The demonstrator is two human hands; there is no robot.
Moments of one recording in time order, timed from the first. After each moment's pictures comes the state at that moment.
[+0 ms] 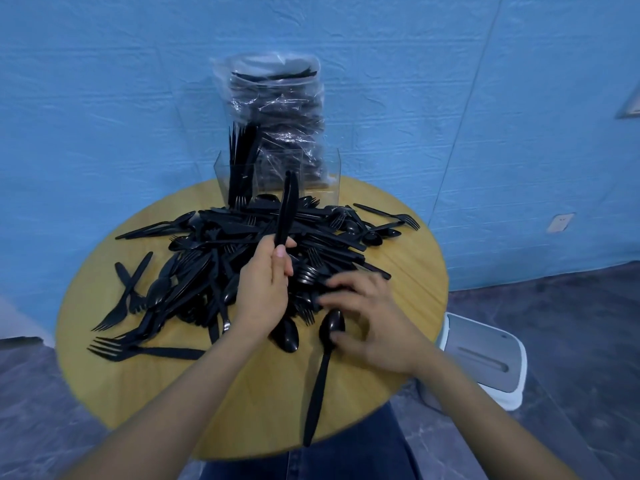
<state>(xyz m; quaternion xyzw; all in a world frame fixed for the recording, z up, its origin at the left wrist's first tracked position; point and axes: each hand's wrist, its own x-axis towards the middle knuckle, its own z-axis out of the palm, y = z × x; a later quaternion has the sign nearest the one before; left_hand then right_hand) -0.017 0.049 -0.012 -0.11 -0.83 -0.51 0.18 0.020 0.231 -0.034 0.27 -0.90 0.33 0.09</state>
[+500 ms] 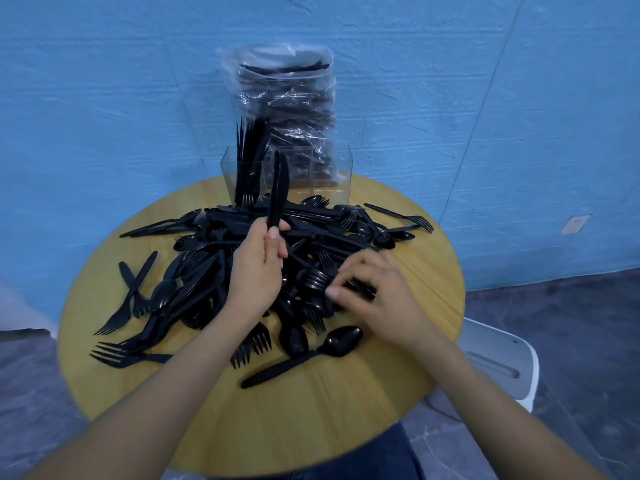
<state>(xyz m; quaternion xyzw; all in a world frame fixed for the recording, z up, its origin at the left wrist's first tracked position) -0.046 0.035 0.000 -0.07 -0.83 -0.52 0.19 -0.014 0.219 -0.021 0.19 -0.88 0.40 0.14</state>
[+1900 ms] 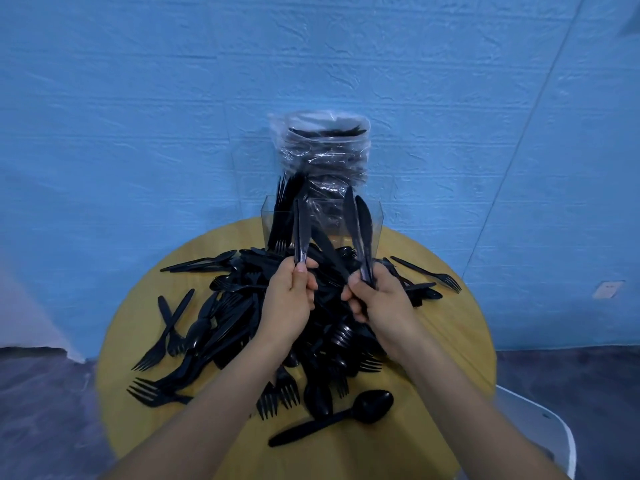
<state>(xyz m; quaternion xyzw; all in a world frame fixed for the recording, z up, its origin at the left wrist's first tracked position) -0.053 0.035 0.026 0.00 -0.74 -0.66 0.13 -0.046 0.168 0.035 0.02 -0.70 0.71 -0.02</state>
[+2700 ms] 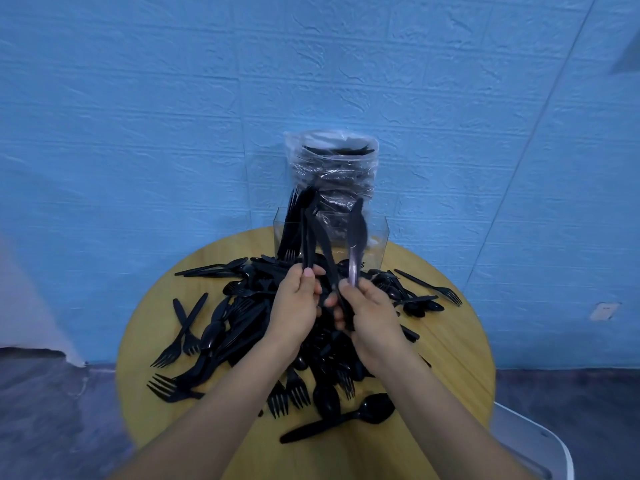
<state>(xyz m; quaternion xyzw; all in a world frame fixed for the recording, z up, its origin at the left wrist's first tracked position) -0.044 0.029 0.036 0.00 -0.70 -0.71 0.11 -0.022 0.132 0.051 0.01 -0.63 0.78 -0.02</state>
